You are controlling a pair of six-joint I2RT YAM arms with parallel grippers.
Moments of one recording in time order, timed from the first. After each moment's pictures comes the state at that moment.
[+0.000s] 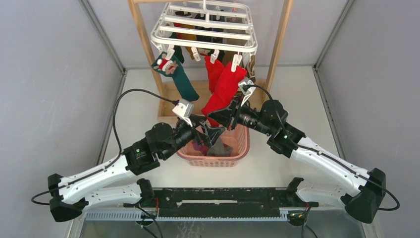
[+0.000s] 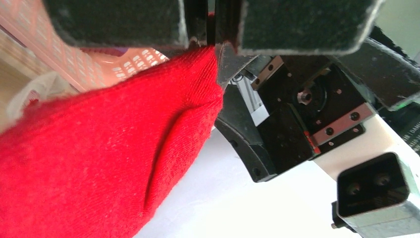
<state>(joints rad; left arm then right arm) -1.11 0.87 0.90 -0.07 -0.28 -0.39 0.83 1.07 0.96 0.15 -0.29 0.54</state>
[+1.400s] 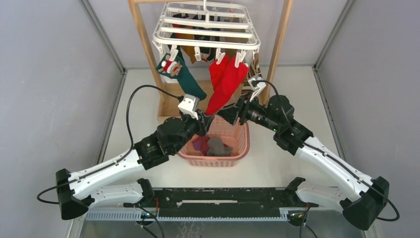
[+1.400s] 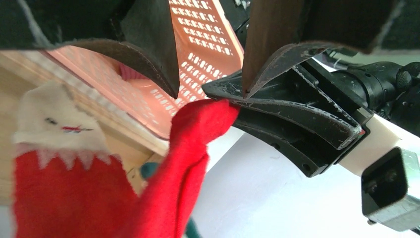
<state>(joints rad) -1.05 0.99 0.90 -0.04 -0.44 -0.31 0.70 1.05 0.96 0.01 -0.31 0.56</state>
